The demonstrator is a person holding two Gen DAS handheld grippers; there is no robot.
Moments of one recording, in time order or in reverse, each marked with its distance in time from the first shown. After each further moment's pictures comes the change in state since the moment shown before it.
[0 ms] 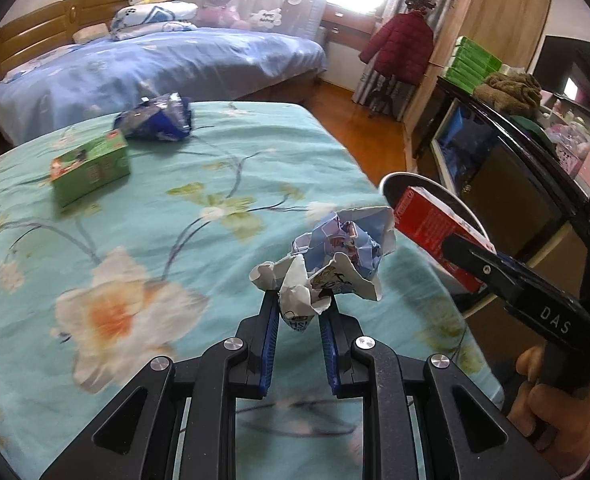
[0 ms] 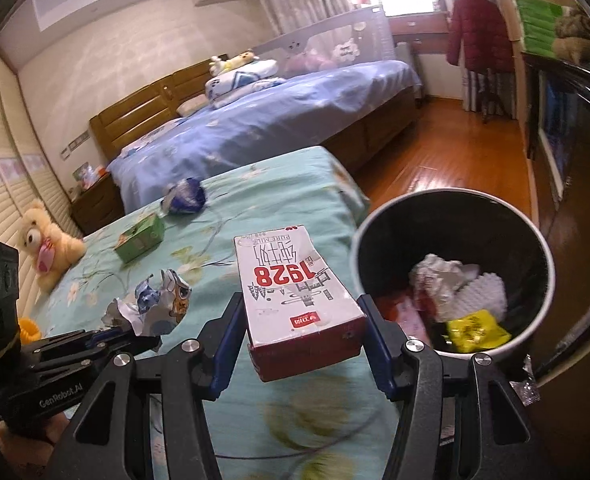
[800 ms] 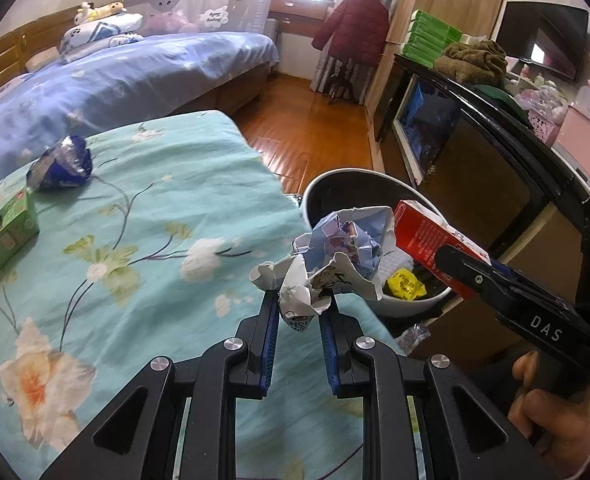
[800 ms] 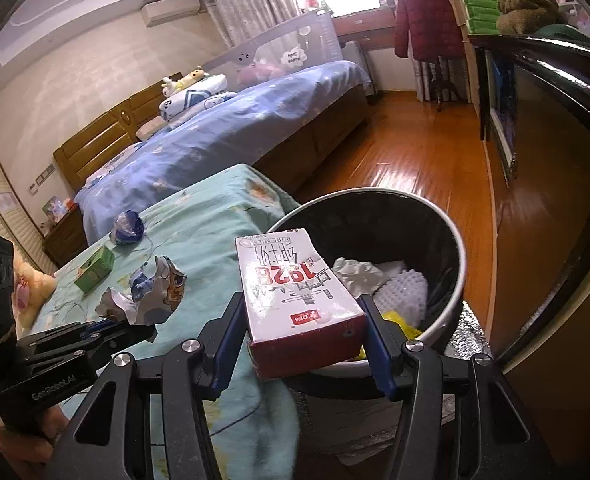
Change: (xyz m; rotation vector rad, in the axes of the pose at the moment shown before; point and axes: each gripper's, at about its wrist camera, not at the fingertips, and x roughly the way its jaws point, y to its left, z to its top) left arm 0.058 -0.064 0.032 0.122 0.027 -0.069; right arm -0.013 -0.071 0.008 0.115 -0.021 -0.088
